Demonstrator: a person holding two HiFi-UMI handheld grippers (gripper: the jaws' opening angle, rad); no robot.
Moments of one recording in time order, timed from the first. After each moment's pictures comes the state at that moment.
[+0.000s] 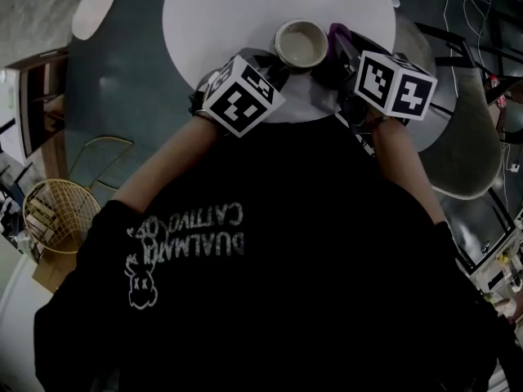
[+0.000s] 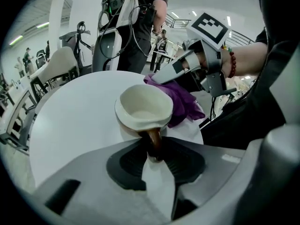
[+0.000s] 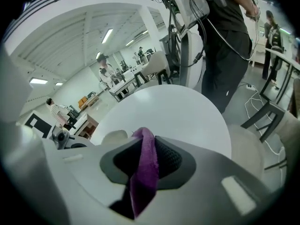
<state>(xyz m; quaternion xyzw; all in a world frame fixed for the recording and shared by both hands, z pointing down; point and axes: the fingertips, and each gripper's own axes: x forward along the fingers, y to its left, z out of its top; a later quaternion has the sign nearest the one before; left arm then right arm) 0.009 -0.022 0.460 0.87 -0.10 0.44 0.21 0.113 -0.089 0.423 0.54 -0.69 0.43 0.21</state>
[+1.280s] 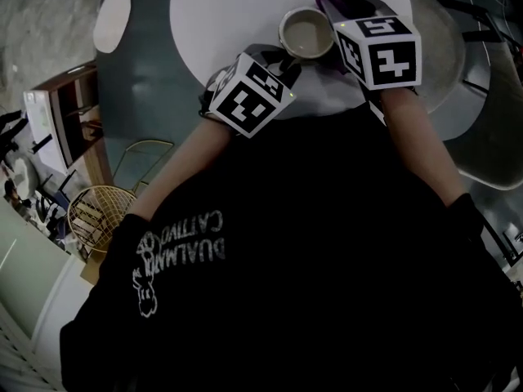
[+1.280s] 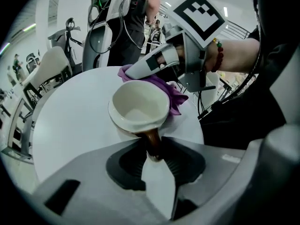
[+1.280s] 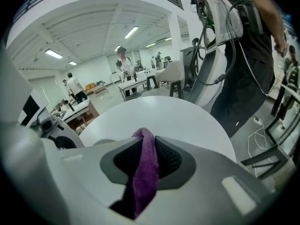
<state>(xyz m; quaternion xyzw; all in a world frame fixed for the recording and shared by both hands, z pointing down) 0.014 -0.027 0.471 0.85 -0.06 0.49 0.19 0.100 -0.139 0.430 0.52 -0.75 0.30 0.27</state>
